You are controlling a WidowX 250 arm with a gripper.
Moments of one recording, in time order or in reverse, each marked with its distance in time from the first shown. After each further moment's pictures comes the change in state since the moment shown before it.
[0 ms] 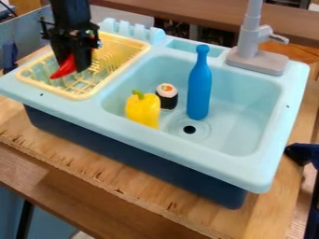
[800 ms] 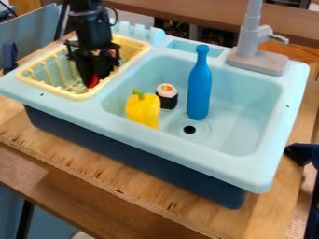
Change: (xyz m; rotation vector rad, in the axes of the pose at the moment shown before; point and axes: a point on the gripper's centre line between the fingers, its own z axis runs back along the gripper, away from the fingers) arm 0.019 -0.022 -0.036 -0.080 0.010 -0.034
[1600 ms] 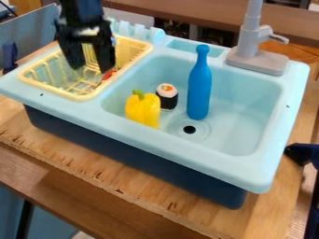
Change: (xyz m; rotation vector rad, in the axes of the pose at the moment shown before) arm -0.018 -0.009 0.046 -0.025 -0.086 -0.011
